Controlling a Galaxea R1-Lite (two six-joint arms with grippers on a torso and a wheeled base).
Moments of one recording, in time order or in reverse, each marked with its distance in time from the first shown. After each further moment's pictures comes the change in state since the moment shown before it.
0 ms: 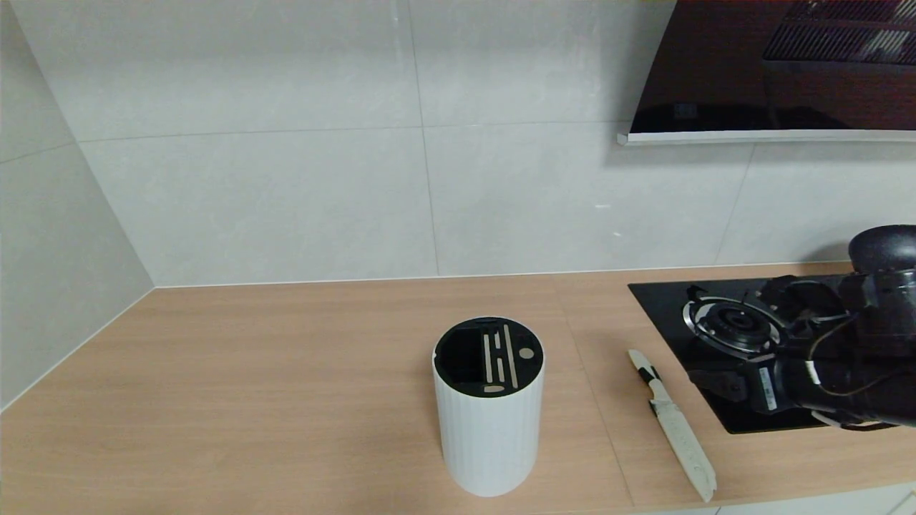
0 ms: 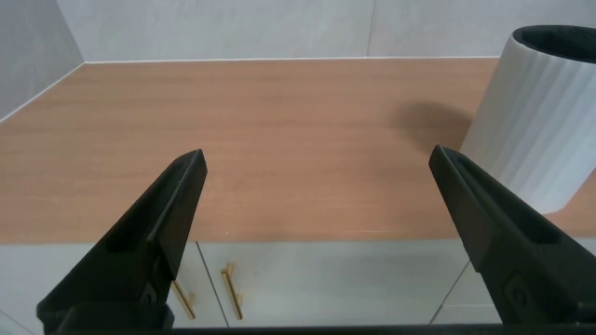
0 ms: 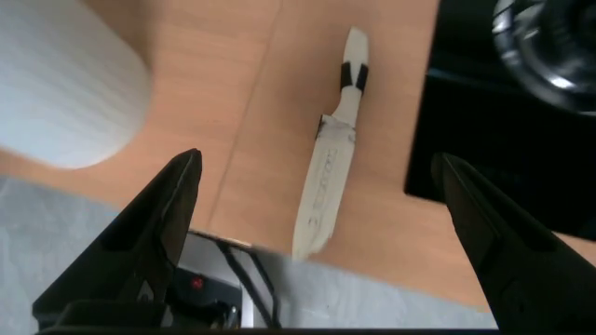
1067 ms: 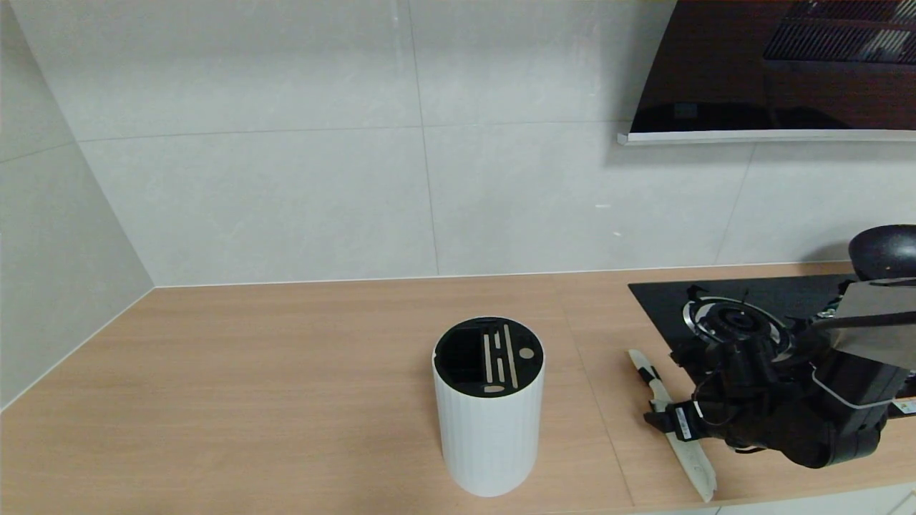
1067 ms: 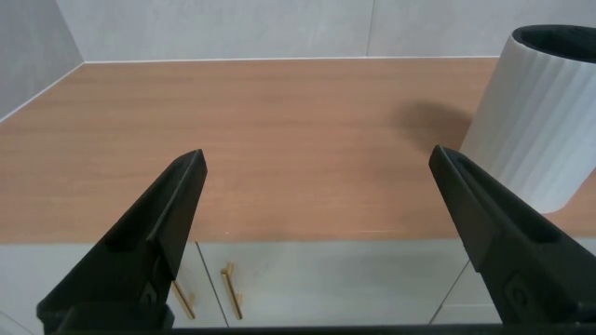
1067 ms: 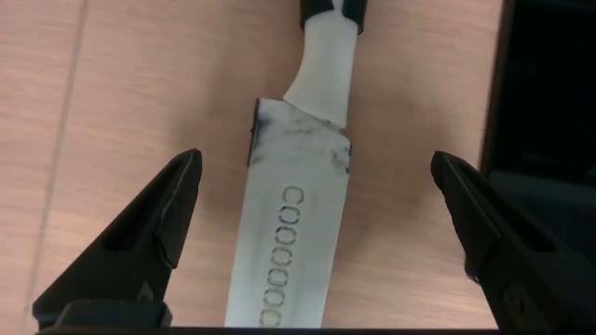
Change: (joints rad) left arm 0.000 0.000 0.000 0.000 0.000 0.000; right arm -0.003 0.642 -0.049 -0.441 -0.126 0.011
